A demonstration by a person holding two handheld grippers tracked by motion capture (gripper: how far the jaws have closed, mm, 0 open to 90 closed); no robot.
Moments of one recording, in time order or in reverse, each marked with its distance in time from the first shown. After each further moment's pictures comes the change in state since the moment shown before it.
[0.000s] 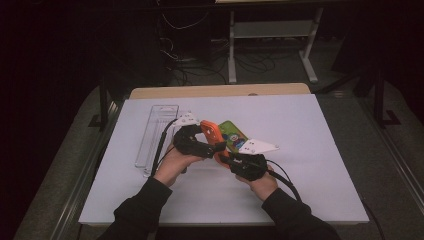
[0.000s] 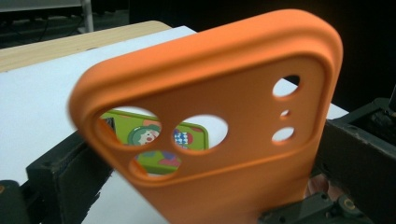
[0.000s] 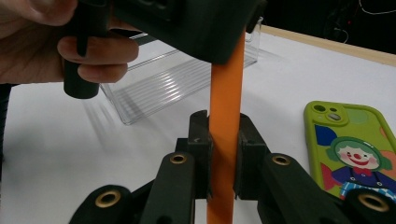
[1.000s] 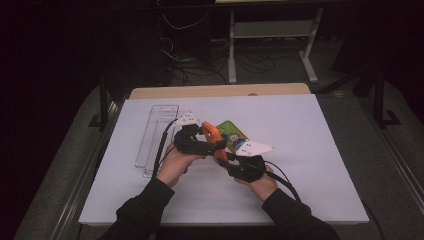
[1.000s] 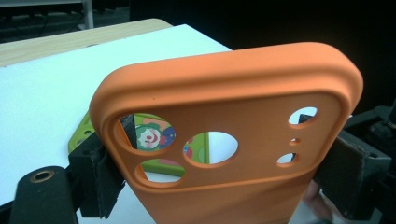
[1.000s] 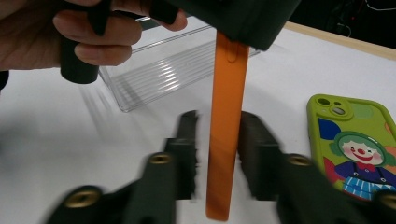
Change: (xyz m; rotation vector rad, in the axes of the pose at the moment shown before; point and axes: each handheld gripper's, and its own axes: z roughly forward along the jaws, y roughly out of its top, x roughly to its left) left arm 0.004 0.000 0.002 0.000 0.008 0.013; right arm 0.002 -0.003 0.004 0.040 0.001 -0.035
